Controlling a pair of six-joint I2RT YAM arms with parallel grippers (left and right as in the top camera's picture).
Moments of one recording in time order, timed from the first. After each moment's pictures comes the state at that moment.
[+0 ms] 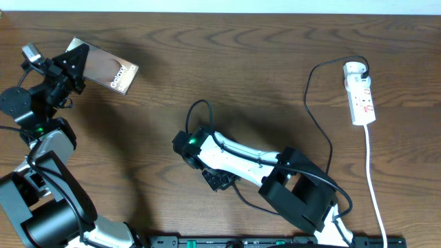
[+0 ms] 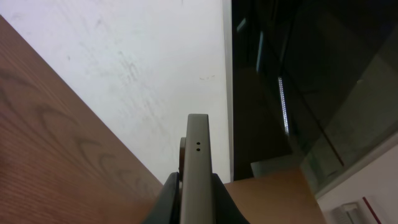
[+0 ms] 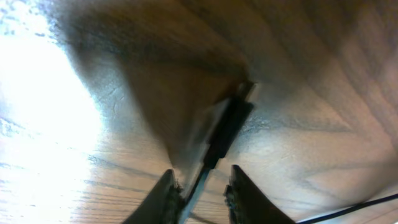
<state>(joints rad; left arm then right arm) 0.55 1.74 0.87 1.11 1.06 -1.58 1.00 2.13 1.49 -1.24 0.10 0.42</state>
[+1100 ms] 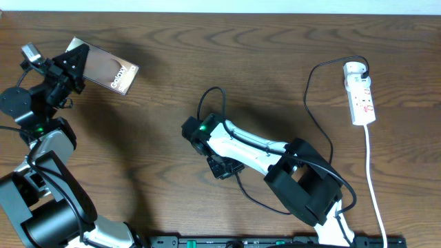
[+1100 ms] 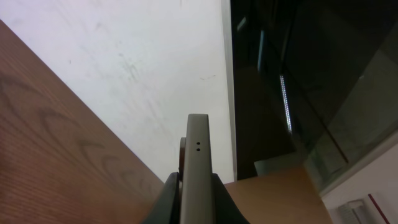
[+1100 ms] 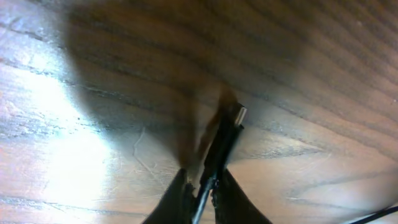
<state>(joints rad) 0.55 1.74 0.87 1.11 1.06 -1.55 0.91 2.13 1.49 -1.19 0.09 0.50</state>
